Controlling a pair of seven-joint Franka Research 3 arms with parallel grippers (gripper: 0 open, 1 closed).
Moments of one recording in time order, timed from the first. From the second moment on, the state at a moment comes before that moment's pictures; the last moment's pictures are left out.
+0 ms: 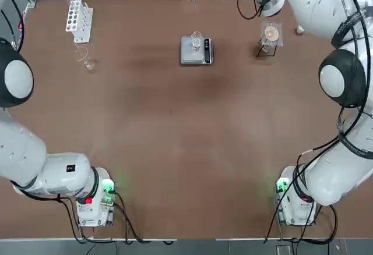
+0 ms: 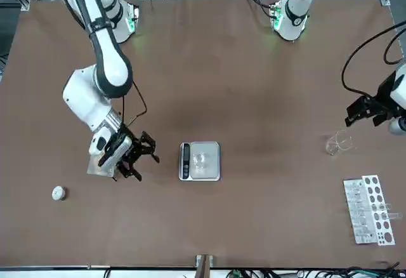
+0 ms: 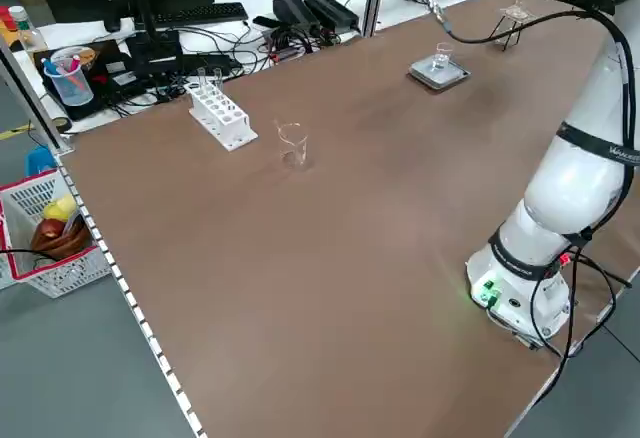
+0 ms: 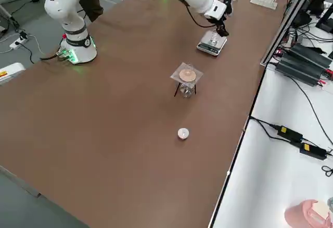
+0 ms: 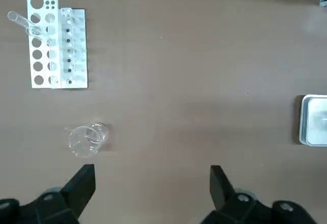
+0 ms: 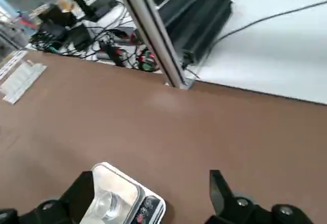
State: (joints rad) left arm 0.07 0.15 -0.11 -1.48 -0.03 1.74 -0.06; right arm 0.45 0.37 -0.09 -1.79 1.04 2.71 -0.83
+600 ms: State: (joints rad) left arm 0.07 0.15 -0.11 -1.48 -0.03 1.74 -0.06; right arm 0.36 0.28 -0.12 -1.71 0.50 2.38 -0.19
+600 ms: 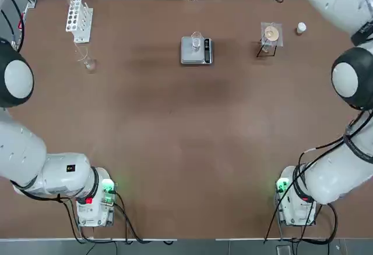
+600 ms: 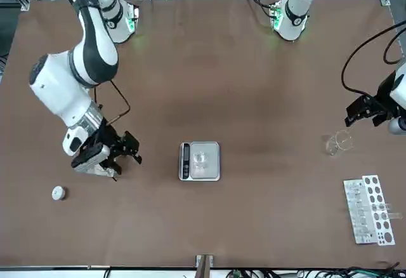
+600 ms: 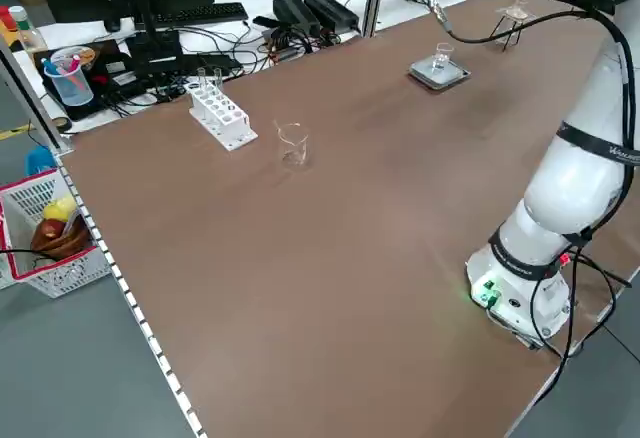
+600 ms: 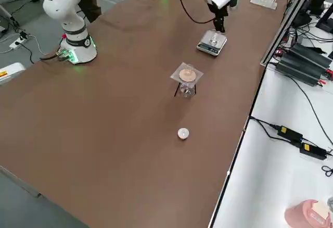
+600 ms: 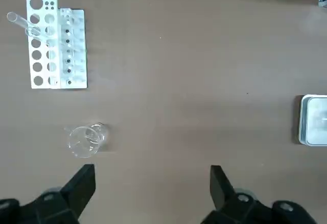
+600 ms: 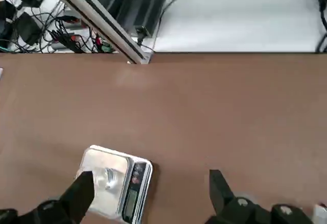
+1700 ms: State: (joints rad) left arm 0.07 0.15 -0.11 -1.47 -0.03 1.74 -0.06; right arm 0.31 0.23 -0.25 -1.43 0.15 1.74 0.08
